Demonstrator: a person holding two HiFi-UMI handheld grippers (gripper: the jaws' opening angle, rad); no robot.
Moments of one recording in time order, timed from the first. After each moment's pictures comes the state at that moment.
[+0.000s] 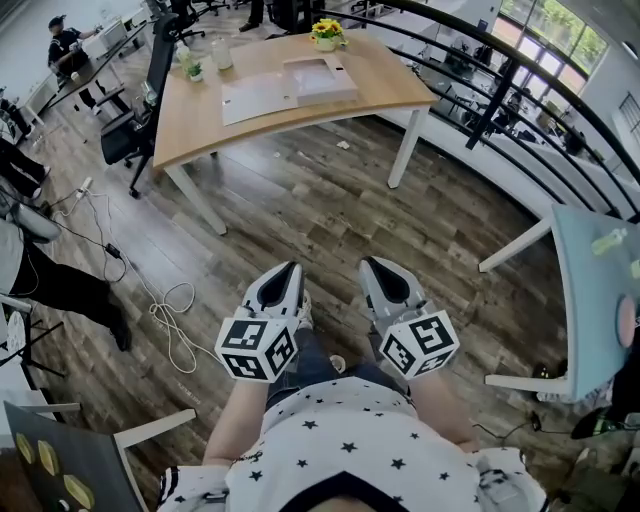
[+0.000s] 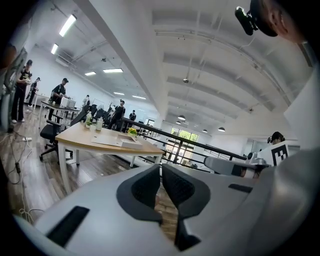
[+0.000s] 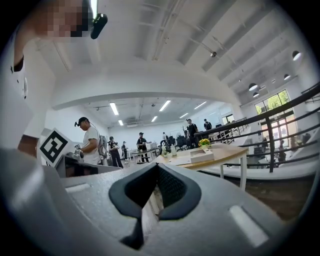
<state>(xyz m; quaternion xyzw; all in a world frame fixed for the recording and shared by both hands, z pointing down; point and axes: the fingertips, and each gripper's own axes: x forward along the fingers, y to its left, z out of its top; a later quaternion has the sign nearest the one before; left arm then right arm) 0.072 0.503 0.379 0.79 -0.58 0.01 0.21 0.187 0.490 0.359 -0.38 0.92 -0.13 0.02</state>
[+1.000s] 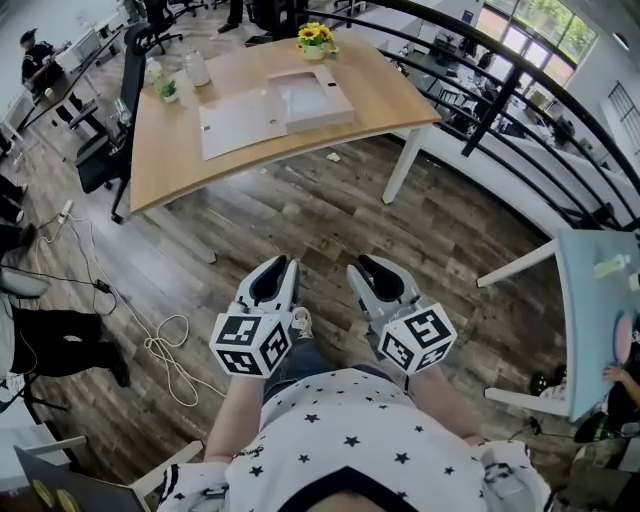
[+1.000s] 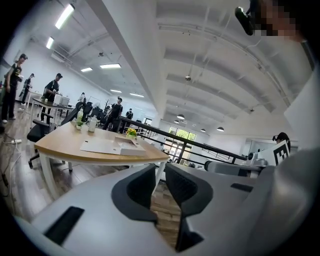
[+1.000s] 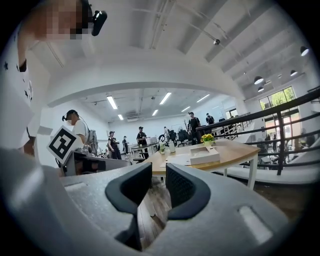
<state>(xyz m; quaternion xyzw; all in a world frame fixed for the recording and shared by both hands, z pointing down) 0.020 0.316 0.384 0.80 -0.56 0.01 0.21 0.131 0.320 0.372 -0.36 0.92 -0.14 -0.02</state>
